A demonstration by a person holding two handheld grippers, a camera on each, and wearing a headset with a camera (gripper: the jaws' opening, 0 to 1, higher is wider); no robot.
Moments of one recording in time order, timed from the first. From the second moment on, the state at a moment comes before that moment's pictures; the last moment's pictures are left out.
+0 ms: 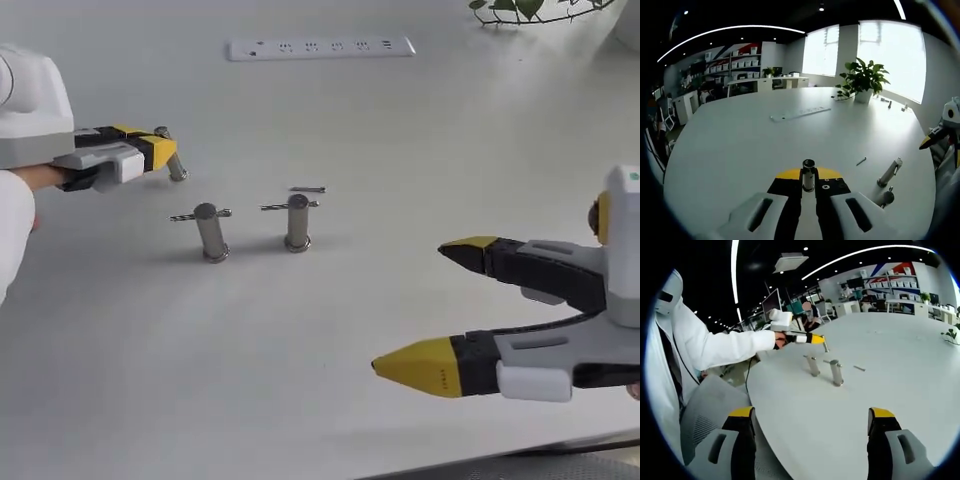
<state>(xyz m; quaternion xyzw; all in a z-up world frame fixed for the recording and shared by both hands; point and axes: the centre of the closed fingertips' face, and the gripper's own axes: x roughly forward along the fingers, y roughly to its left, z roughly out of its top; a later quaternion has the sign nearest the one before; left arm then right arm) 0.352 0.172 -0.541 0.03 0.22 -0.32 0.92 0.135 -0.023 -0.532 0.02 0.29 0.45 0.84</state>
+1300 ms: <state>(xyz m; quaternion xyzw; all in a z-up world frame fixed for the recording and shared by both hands) 0.183 0.060 -0.530 0.09 0.16 -0.60 0.78 0.123 -0.024 -0.539 0.01 0.30 0.47 0.83</state>
